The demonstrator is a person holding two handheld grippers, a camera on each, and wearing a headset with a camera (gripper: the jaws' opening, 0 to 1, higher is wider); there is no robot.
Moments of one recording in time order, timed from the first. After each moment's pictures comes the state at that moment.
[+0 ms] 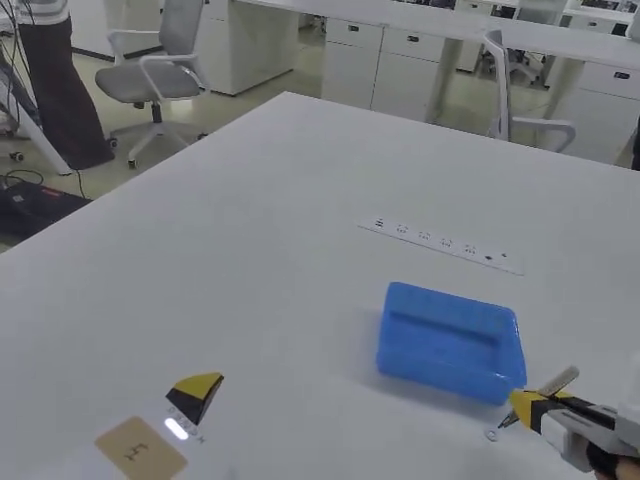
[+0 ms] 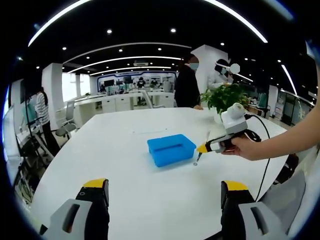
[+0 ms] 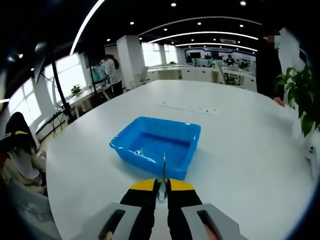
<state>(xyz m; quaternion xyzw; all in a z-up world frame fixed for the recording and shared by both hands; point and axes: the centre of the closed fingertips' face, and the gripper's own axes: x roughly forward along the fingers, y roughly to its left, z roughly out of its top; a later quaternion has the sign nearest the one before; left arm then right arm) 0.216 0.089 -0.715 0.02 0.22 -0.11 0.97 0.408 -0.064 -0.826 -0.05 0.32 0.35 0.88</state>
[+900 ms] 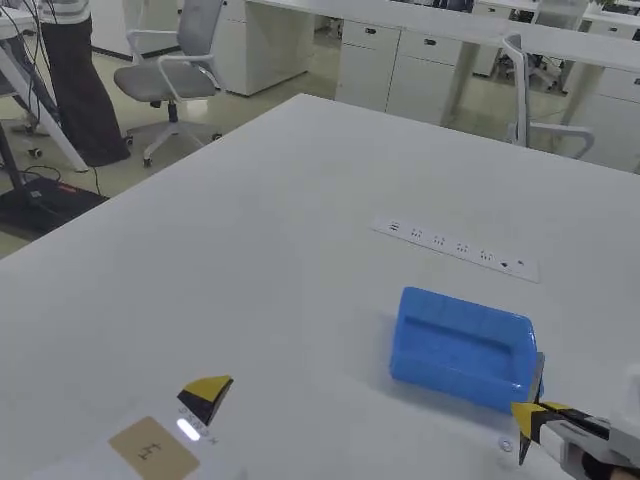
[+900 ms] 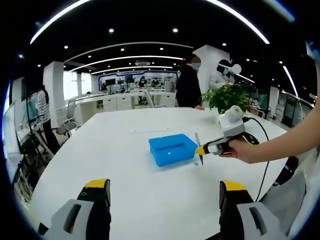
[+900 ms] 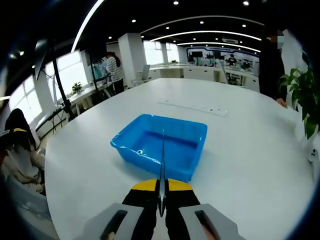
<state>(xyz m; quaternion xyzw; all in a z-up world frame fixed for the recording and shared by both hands) 0.221 0.092 -0.716 0.01 0.22 -0.11 0.97 0.403 -0.051 -0.824 -0.06 0.31 0.36 0.88</state>
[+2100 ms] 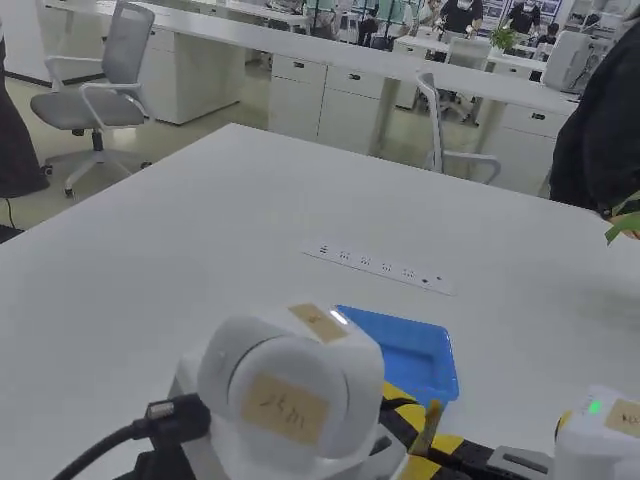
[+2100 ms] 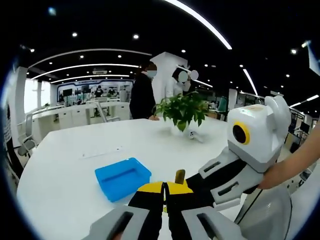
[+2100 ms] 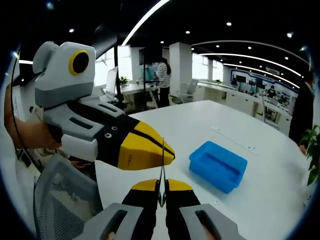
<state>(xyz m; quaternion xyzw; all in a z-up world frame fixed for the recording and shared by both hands) 0.279 -0.016 -0.690 0.01 0.18 -0.31 0.93 0.269 0.000 -0.732 -0.11 0.23 0.51 0.82</state>
